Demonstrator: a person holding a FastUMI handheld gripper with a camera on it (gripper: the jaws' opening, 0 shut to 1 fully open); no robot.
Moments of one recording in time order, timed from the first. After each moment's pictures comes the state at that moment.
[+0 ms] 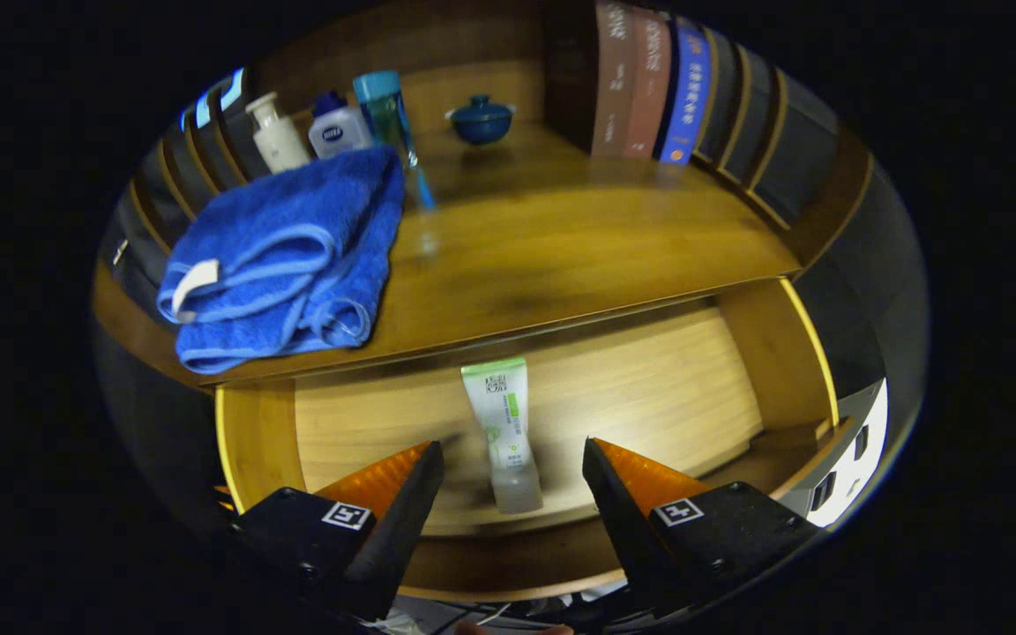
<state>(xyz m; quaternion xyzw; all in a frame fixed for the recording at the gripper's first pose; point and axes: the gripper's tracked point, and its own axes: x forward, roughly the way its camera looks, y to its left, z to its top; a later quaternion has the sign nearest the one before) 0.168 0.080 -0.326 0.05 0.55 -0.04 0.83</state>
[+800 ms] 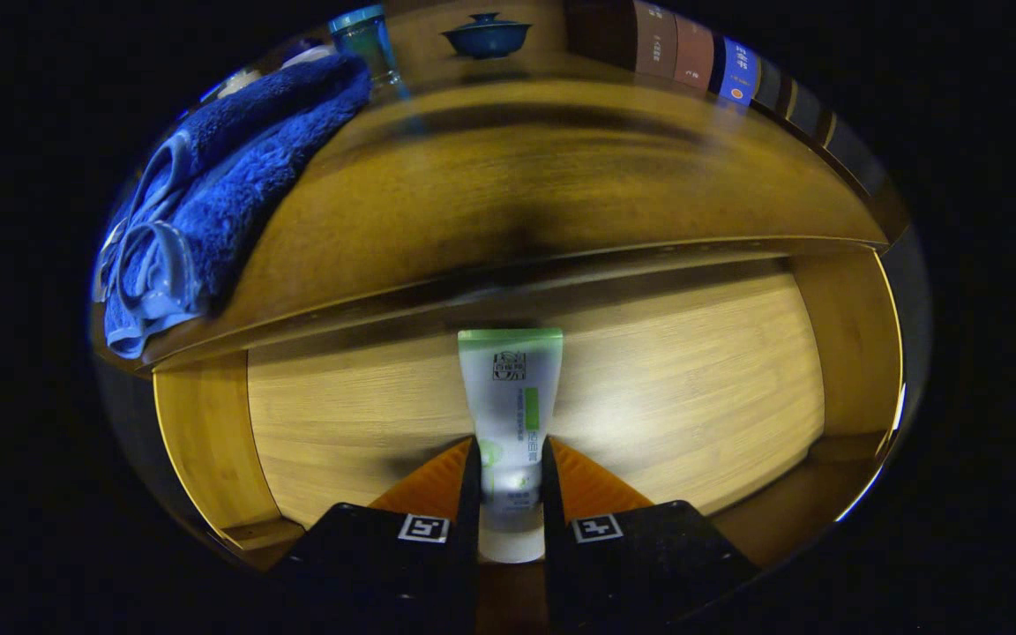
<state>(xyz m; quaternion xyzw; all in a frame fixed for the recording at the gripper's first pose) 0.172 0.086 -0.393 0.06 0.59 -0.01 0.80</state>
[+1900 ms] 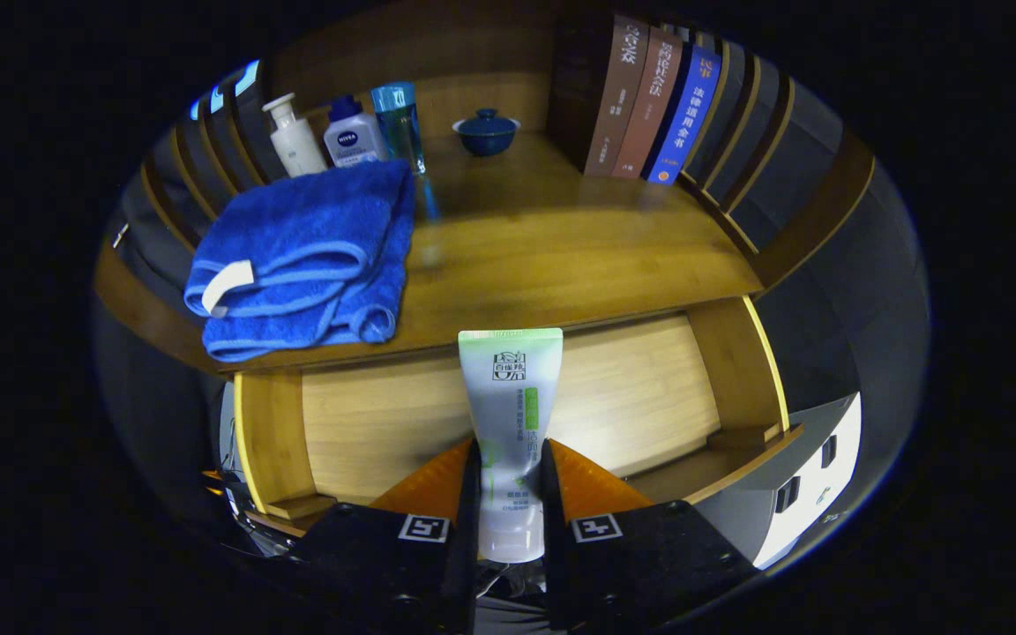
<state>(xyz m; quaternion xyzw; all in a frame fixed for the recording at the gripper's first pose) 0.166 0.072 -0.254 0.03 0.54 -0.04 0.84</state>
